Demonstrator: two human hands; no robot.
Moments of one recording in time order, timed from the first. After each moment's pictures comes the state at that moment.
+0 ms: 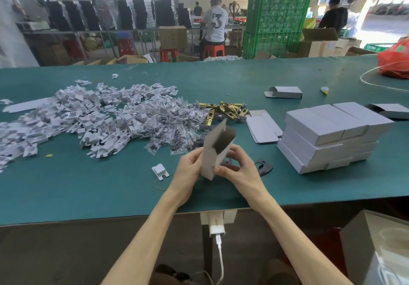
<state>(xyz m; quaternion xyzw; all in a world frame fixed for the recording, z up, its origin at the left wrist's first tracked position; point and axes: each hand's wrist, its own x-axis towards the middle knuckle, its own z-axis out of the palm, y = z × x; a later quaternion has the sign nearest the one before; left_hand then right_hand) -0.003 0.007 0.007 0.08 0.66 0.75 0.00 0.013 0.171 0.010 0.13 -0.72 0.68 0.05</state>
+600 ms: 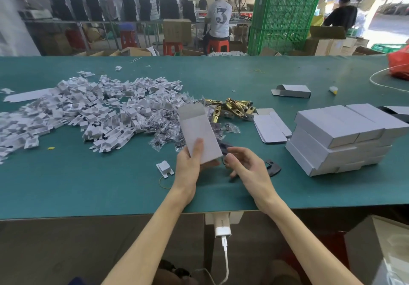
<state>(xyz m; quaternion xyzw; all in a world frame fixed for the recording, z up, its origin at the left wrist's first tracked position) -0.008 0.006 0.007 -0.01 0.58 0.81 -0.07 0.008 0.169 0.005 0.07 -0.72 0.69 0.07</state>
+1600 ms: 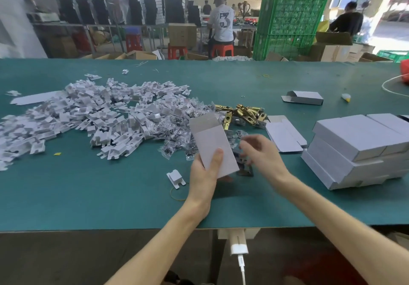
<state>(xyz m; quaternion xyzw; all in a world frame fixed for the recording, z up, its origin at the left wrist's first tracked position) -0.011 0.008 0.003 -0.05 0.57 0.82 -0.08 -0.047 0.162 0.041 0.04 -0.80 0.59 0.06</state>
